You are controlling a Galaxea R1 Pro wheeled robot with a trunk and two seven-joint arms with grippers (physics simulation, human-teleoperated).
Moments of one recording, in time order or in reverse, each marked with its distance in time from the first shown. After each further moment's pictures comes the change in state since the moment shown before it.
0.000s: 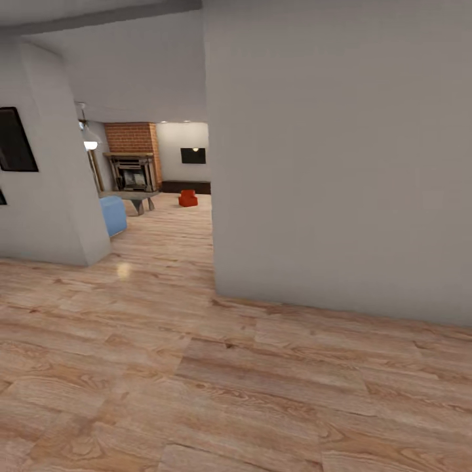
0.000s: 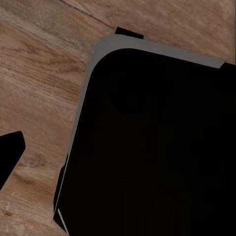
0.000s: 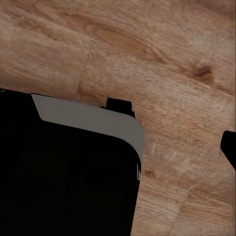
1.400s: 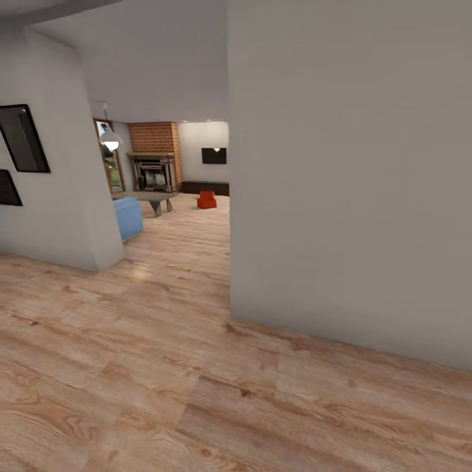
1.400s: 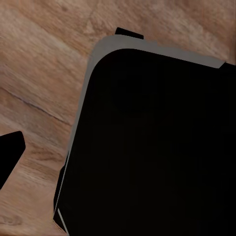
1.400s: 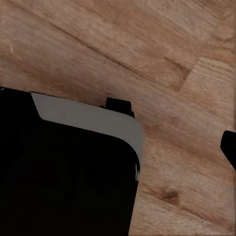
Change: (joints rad) left arm 0.000 0.000 0.000 0.000 0.000 0.000 0.000; right arm 0.000 -0.001 0.009 0.000 0.006 0.000 0.000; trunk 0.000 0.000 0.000
